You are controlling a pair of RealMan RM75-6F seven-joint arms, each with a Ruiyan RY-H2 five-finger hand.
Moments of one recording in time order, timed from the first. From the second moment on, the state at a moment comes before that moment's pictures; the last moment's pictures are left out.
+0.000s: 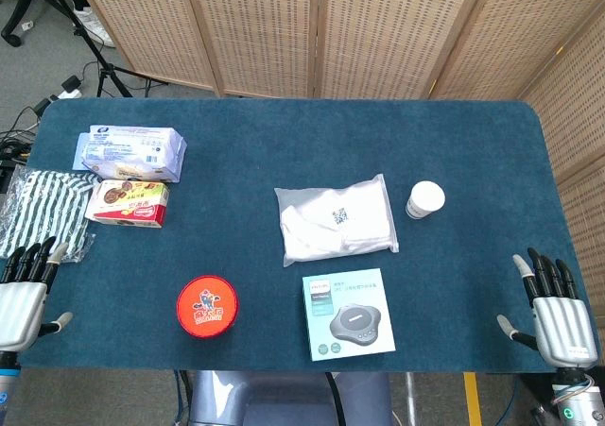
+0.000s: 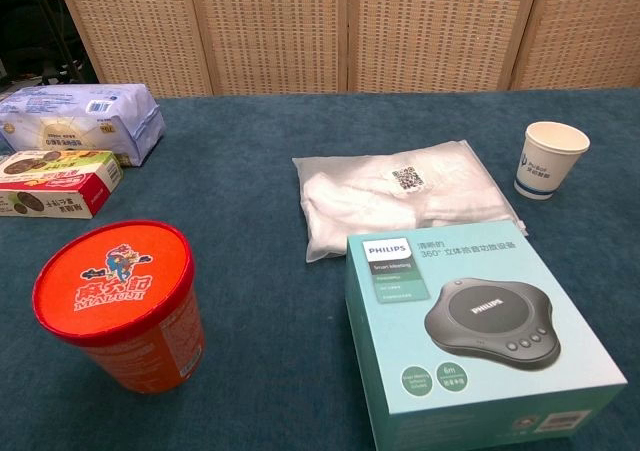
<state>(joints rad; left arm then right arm) -0.08 -1.08 -0.01 -1.79 1.45 1.45 0.33 0.03 -1.17 0.05 -1.64 -1.52 1.52 -0.17</state>
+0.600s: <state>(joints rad) -0.08 -1.09 -0.01 -1.78 1.45 1.45 0.32 0.04 -1.17 0.05 -1.64 -1.52 1.51 -0.17</state>
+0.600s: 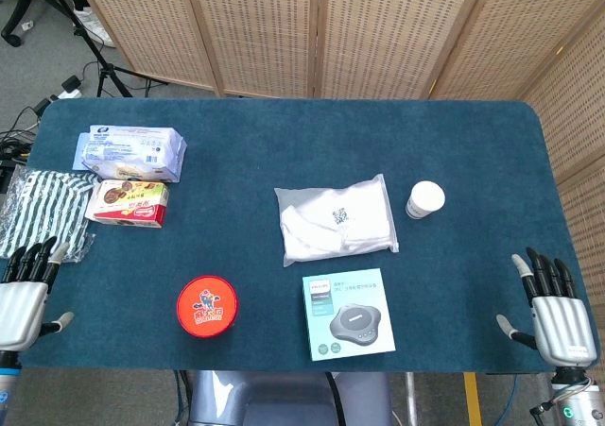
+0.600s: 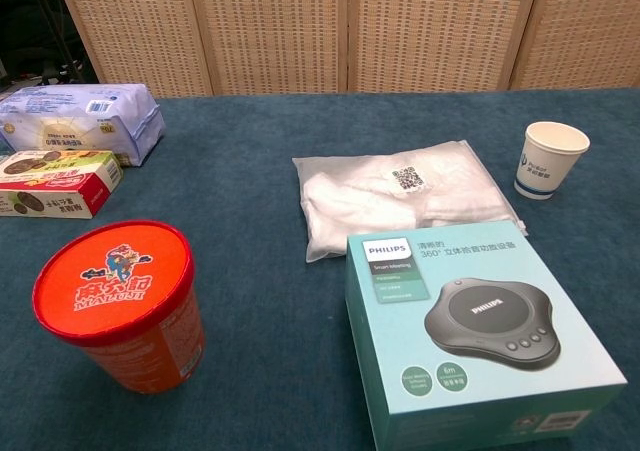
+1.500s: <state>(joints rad) -0.08 -1.10 0.00 -1.77 1.51 1.48 0.30 0.16 -1.21 0.15 -1.64 -1.54 1.47 -0.30</state>
